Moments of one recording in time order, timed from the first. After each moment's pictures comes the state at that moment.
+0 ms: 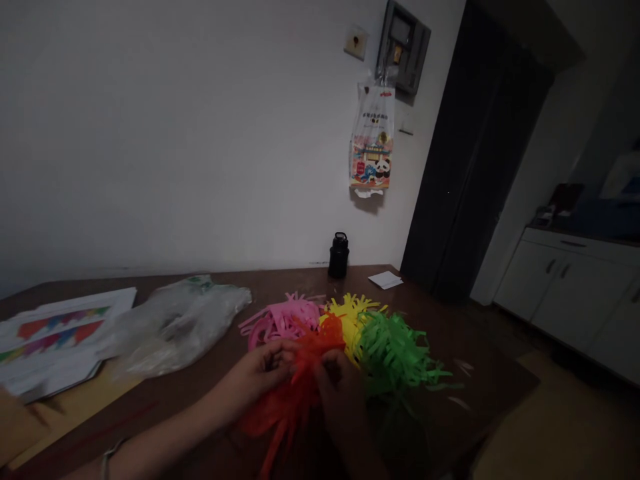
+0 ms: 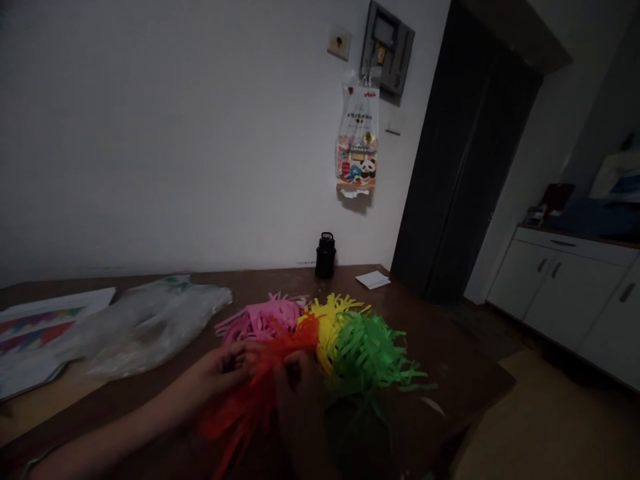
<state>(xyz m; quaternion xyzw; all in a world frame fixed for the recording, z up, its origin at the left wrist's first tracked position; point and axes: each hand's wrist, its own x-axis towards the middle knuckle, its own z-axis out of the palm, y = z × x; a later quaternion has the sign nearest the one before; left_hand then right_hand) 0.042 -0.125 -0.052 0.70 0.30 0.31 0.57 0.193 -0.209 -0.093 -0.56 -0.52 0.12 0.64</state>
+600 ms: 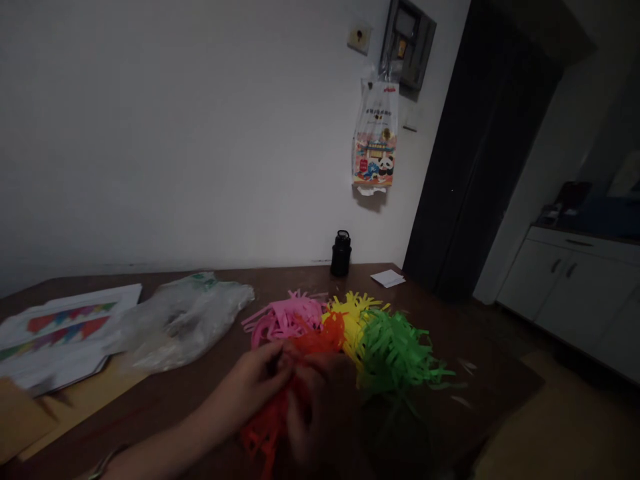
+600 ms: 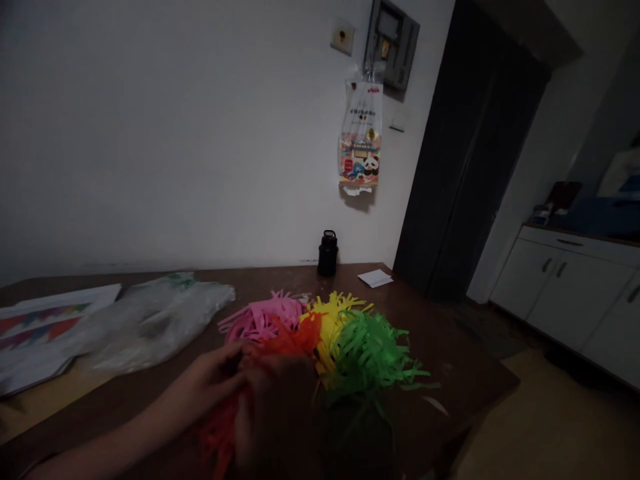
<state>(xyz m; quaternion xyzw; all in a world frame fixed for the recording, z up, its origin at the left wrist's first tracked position) 0.035 -0.141 -0.038 0.81 0.32 0.31 0.39 0.175 -0.228 -0.082 -0.47 -0.67 -0.24 0.52</state>
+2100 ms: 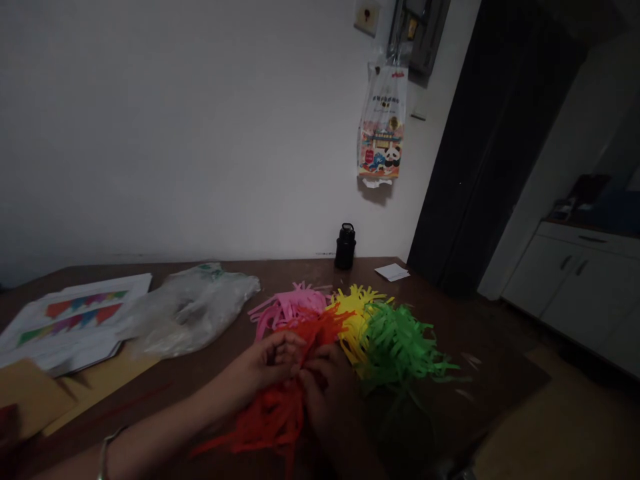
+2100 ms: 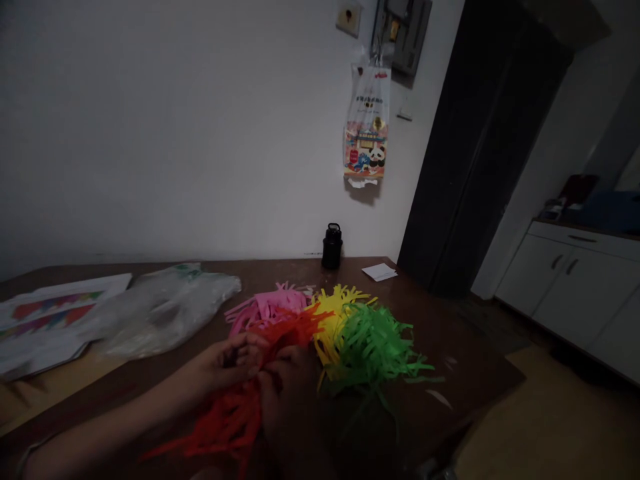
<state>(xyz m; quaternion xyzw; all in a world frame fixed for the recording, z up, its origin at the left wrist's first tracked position) 0.031 -0.133 -0.057 0.64 0.25 0.30 0.66 0.176 -0.215 -0.096 -0.56 -0.62 0.09 0.54</state>
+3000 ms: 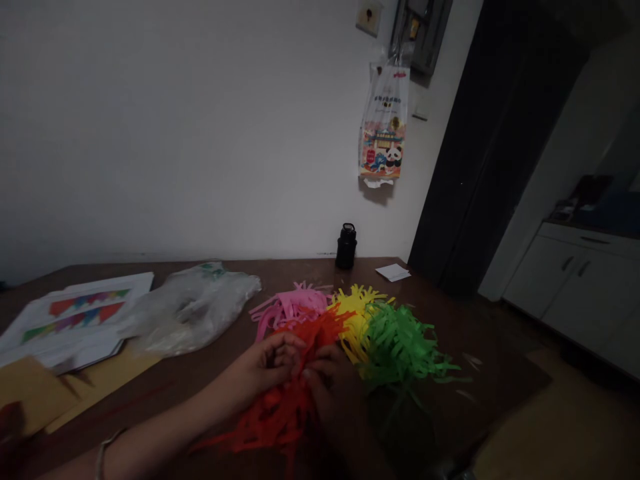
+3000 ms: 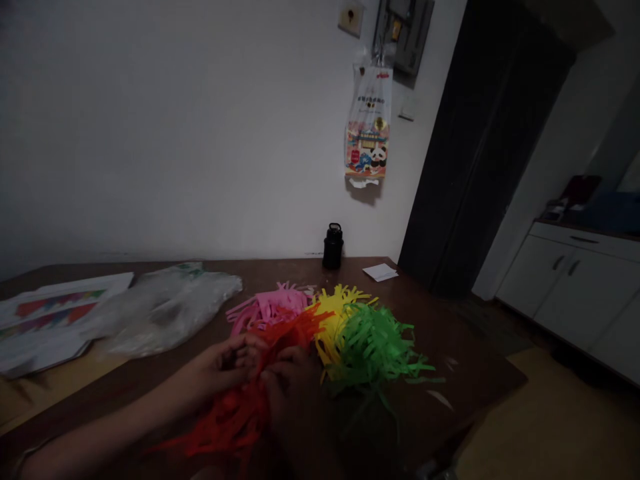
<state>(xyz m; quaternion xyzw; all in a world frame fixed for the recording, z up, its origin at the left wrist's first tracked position) 0.029 -0.138 -0.054 0.66 0.27 0.30 0.64 0.184 -0.216 -0.093 -0.52 -0.63 0.15 0.56</state>
